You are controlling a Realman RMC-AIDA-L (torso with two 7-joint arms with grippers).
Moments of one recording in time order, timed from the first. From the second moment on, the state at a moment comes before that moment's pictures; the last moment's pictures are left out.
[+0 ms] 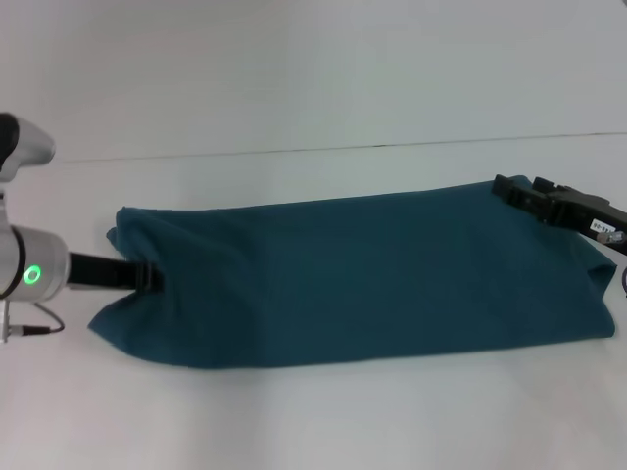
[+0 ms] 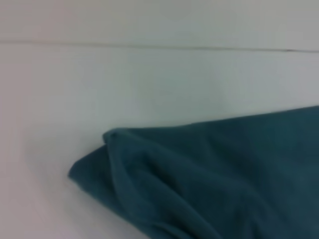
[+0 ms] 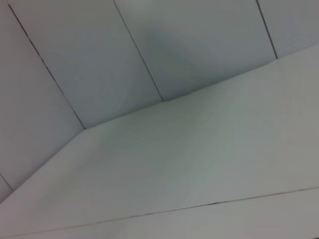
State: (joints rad) left arm -0.62 -2.17 0.99 1.04 2.59 1.15 -2.61; right arm 0.55 2.08 -0.40 -0.48 -1.83 -1.06 1.49
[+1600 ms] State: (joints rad) left arm -0.62 -2.17 1.10 1.50 2.56 1.35 -2.75; right arm 0.82 2.11 -0.40 0.05 -1.58 -0.81 0.66
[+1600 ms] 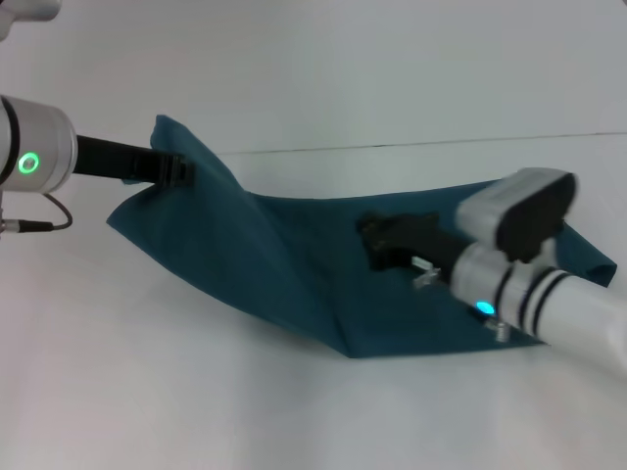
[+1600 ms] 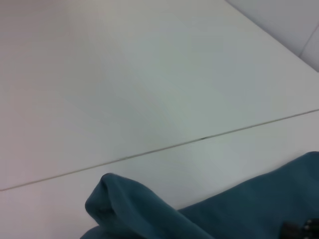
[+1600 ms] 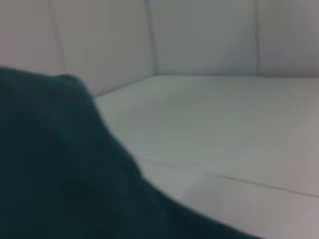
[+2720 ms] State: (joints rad) left arm -0.58 -2.17 1.12 1.69 2.47 1.40 -2.75; right arm 0.95 2.11 -0.26 0.29 -1.72 -0.72 0.63
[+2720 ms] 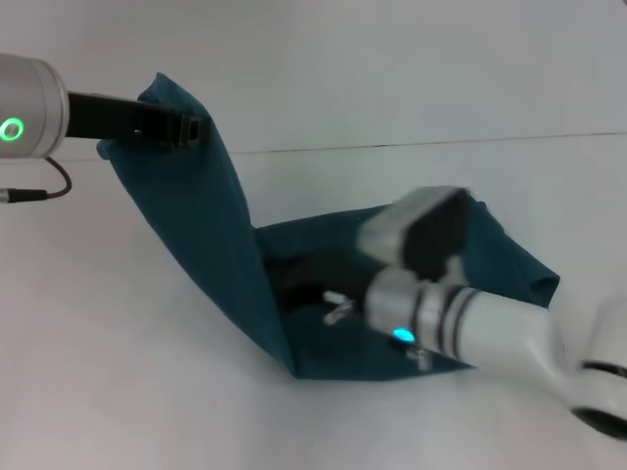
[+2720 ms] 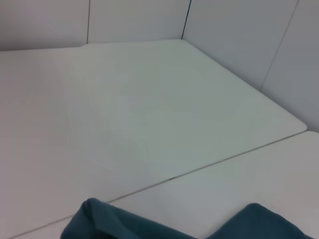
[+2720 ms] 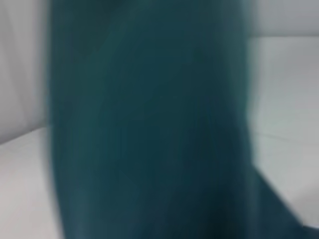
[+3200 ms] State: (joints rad) left arm -0.58 -2.17 1.12 1.74 2.45 1.42 -2.75; right arm 0.83 2.11 -0.13 0.26 -1.79 -0.80 0.63
